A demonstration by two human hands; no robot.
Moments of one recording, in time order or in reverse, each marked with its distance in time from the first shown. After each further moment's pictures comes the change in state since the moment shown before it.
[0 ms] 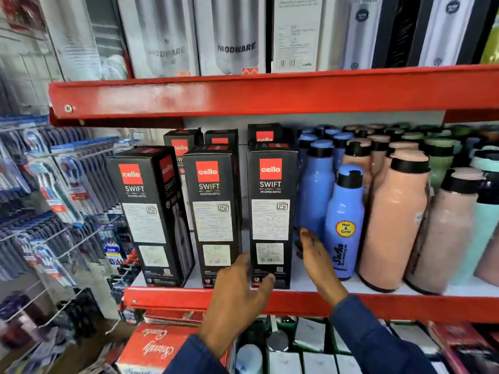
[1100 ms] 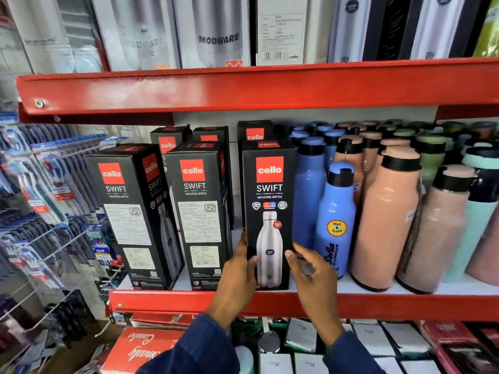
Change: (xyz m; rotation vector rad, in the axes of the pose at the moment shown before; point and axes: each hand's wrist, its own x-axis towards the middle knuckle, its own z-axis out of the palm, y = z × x) left_hand 0.047 -0.028 0.044 -0.129 -0.023 0.081; right_hand -0.038 0.028 -0.009 -0.010 0.176 -0.324
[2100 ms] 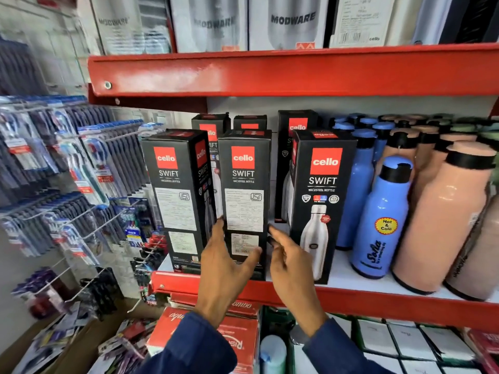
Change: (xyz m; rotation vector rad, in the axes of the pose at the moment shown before) left_hand -0.029 -0.024 -0.089 0.123 0.321 -0.114; right_hand -0.029 -0.067 0.092 -0.134 -0.281 -0.048
